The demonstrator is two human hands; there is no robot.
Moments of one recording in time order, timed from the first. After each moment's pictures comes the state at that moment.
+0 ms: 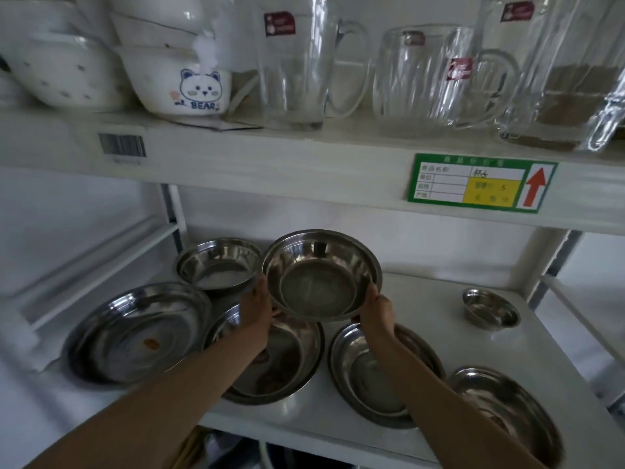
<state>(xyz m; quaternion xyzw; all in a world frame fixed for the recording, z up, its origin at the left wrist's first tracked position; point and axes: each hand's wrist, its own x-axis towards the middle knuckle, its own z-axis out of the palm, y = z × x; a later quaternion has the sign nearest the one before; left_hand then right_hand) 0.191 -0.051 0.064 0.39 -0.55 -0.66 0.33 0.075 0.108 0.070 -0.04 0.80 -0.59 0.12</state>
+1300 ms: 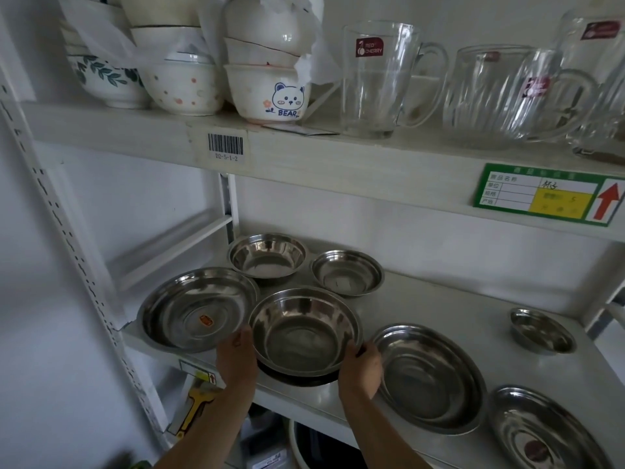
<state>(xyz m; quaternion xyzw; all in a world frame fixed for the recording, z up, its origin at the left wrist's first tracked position) 0.318 -0.057 -0.013 0.52 -0.54 -0.50 0.44 0.192 0.076 -0.004 -0.03 0.84 -0.53 0.07</state>
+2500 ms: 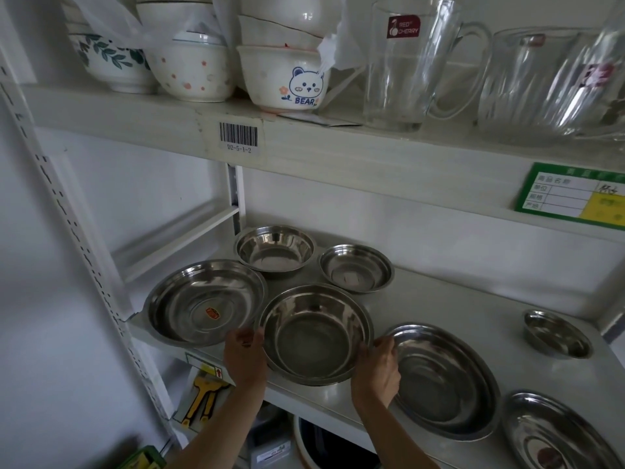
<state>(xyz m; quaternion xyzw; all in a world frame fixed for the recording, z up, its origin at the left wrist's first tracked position) 0.313 -0.058 -0.026 0.54 -0.51 -0.48 0.47 0.188 0.084 -0.003 -0.08 0.90 -0.43 0.00</state>
